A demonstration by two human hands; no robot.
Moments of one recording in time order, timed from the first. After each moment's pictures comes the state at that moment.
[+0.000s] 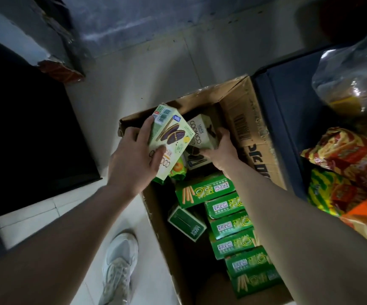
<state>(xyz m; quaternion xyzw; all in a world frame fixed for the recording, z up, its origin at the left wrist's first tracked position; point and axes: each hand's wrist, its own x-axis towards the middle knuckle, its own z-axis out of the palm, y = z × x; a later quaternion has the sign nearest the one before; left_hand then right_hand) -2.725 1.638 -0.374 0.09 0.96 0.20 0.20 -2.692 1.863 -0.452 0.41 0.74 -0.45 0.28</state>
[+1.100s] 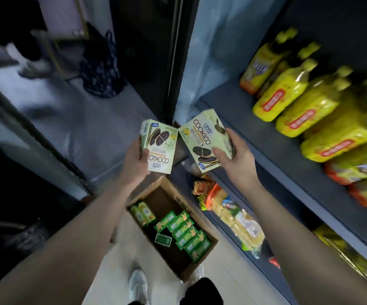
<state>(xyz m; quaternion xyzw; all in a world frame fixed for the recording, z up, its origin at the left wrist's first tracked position) -2.754 1.679 0.233 0.15 0.78 0.55 0.25 -2.572 1.873 0.321 0.33 0.84 -0.40 -0.19</state>
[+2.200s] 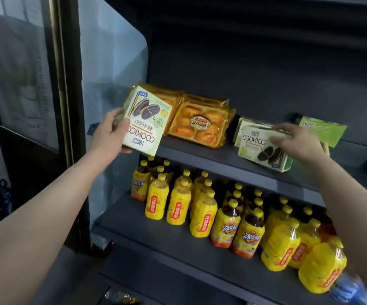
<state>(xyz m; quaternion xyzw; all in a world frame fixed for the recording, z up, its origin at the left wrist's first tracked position) -2.691 1.904 0.638 0.43 0.59 0.67 0.13 -2.300 2.073 0.716 0.55 0.76 -0.11 -0.33</state>
